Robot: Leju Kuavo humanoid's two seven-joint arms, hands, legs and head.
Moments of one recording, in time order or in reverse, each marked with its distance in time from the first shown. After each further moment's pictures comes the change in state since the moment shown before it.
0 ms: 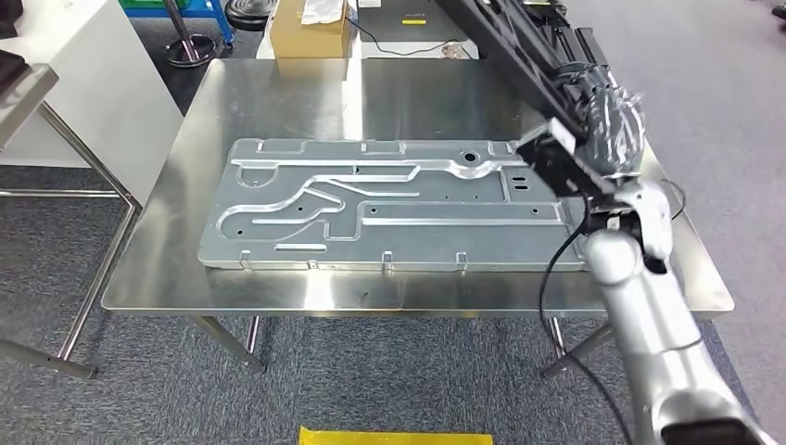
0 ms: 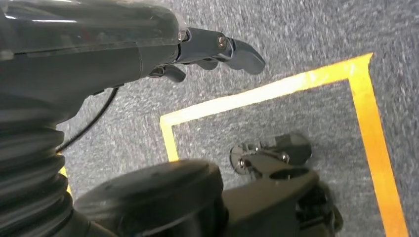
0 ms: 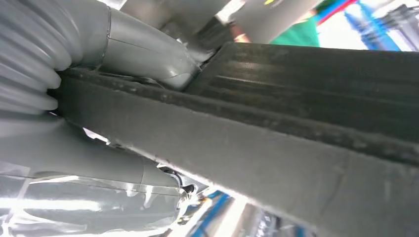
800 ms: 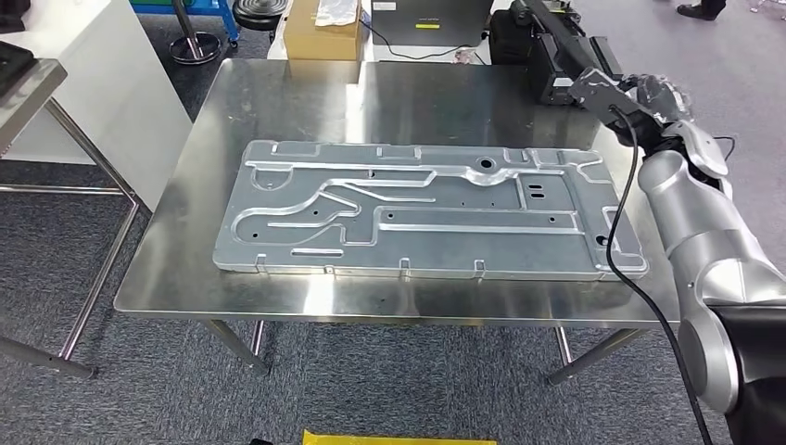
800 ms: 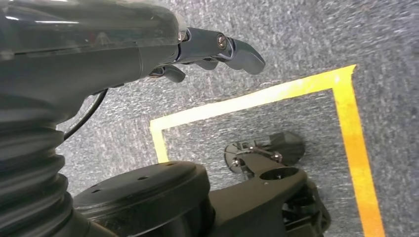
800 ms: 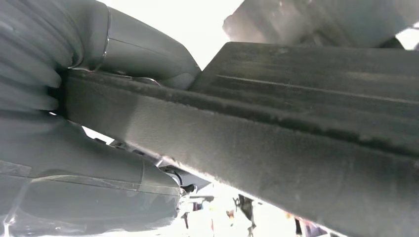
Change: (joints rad) left arm -0.020 -0.002 0.007 0.000 -0.018 -0.019 -0.011; right arm -0.466 -0.072 -0.004 0.909 0.112 0.136 0.055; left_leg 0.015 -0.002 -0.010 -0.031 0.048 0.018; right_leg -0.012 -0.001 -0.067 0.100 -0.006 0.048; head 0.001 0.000
